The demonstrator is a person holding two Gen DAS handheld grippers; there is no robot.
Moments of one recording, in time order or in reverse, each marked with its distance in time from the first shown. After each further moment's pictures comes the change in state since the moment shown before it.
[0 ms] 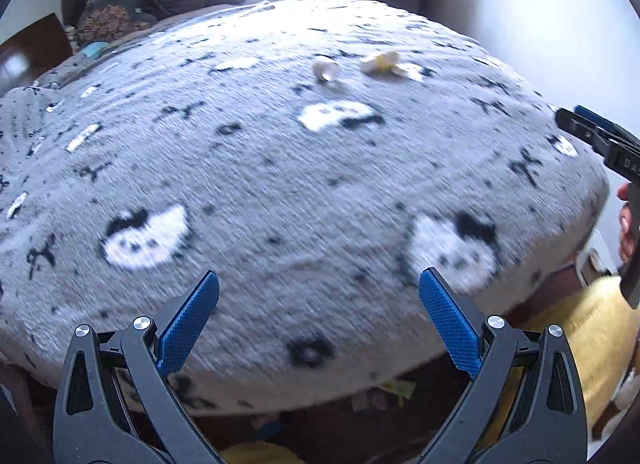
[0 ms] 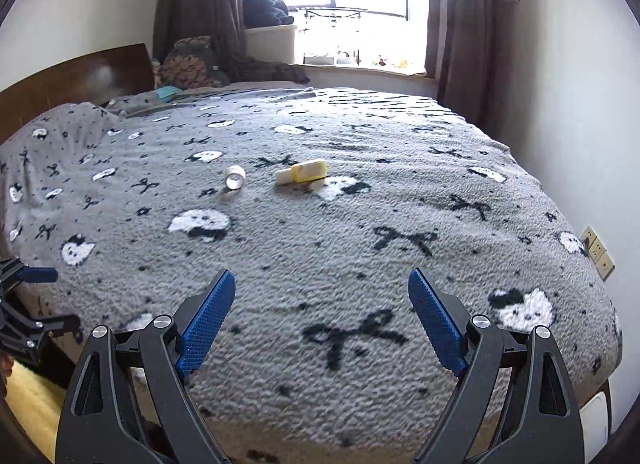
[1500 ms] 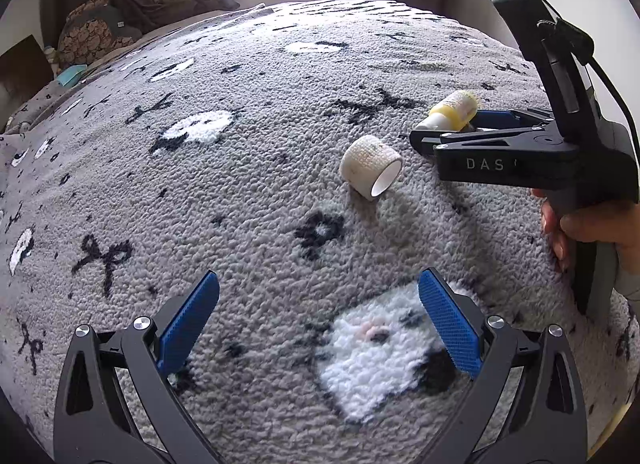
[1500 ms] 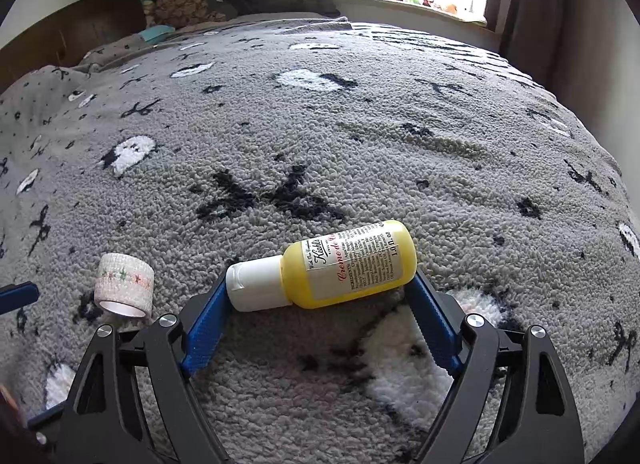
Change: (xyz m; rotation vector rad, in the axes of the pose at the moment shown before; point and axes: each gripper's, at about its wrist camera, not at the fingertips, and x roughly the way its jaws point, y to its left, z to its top) left arm 0.166 0.009 0.164 0.027 -0.012 0.028; right arm 0.302 0.050 0.107 -0.067 0.239 0.107
